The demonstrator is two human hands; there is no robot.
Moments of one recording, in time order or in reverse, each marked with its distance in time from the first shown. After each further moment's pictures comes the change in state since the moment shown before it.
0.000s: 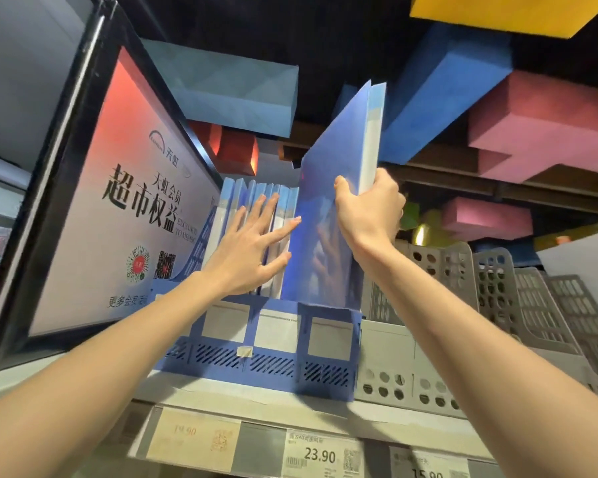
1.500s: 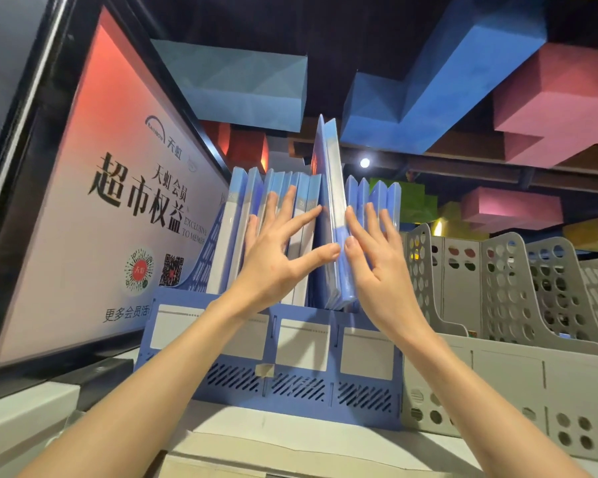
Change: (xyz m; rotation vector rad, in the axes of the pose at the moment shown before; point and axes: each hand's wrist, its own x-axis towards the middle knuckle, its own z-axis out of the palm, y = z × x) left_hand -0.003 0.031 -0.001 -0.647 0.060 -0.227; right_hand -0.044 0.101 0.031 0.049 -0.419 -0.355
